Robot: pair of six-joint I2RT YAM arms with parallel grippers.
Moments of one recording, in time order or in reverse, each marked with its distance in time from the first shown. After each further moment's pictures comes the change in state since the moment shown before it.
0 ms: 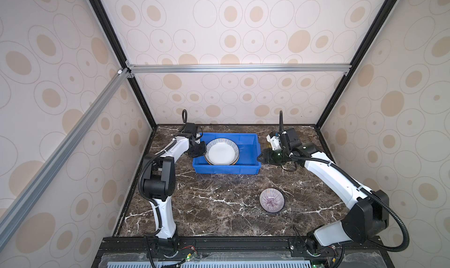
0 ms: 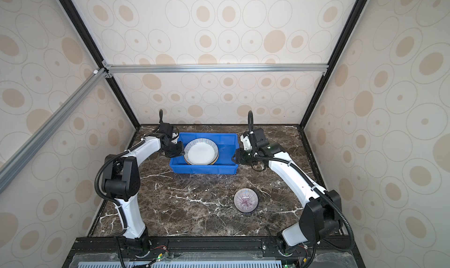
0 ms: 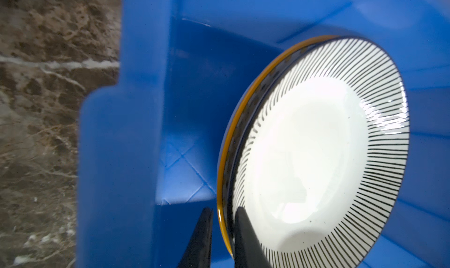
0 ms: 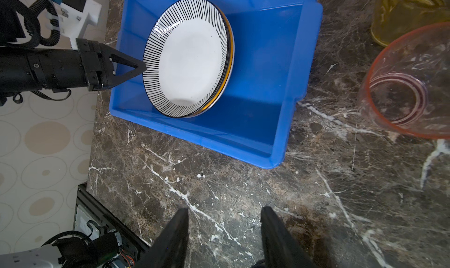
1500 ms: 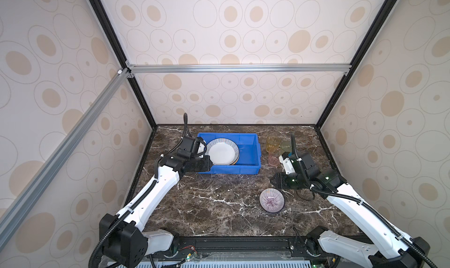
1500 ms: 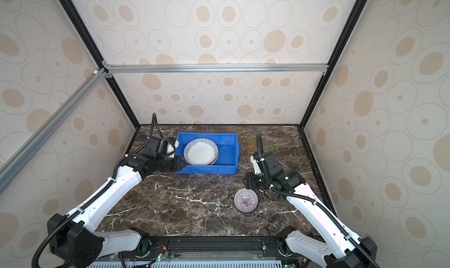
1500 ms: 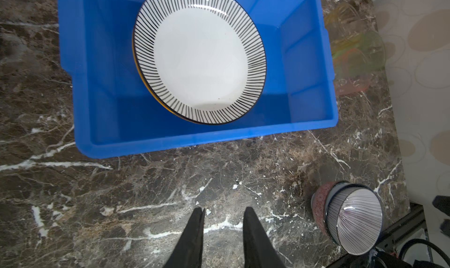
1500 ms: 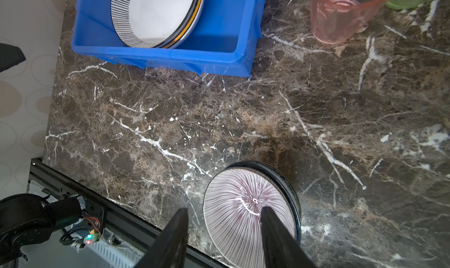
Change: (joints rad) left arm -0.275 -0.711 -0.415 -0.051 -0.060 -0.061; right arm 0.111 -0.449 -0.305 -0.167 0.185 0.033
